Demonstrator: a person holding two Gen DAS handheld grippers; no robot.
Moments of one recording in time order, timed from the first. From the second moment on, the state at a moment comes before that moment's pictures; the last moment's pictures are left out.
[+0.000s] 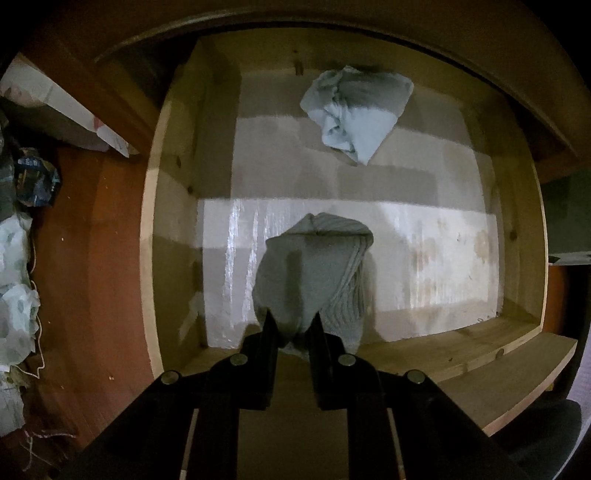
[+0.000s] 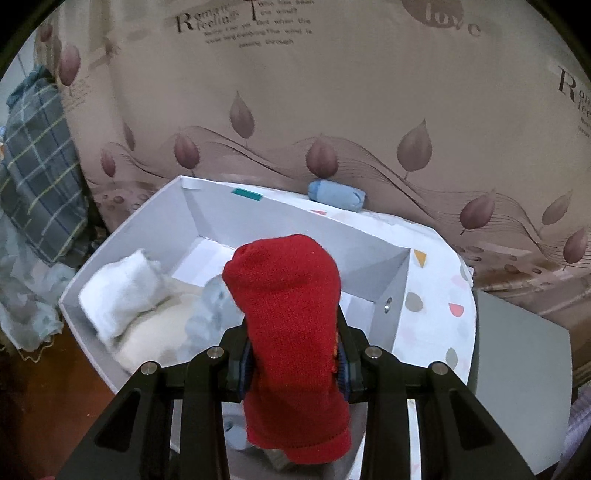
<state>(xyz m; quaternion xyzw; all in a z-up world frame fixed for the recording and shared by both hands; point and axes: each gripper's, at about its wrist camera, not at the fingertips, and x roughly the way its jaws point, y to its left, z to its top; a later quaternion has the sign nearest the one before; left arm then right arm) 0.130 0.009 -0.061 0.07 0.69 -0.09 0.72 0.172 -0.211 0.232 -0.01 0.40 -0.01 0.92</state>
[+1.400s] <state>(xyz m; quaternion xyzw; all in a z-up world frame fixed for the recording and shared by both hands) 0.108 0.009 -0.008 0.11 0.57 -0.13 0.81 0.023 -0.190 0.209 -0.09 0.30 -0.02 0.95</state>
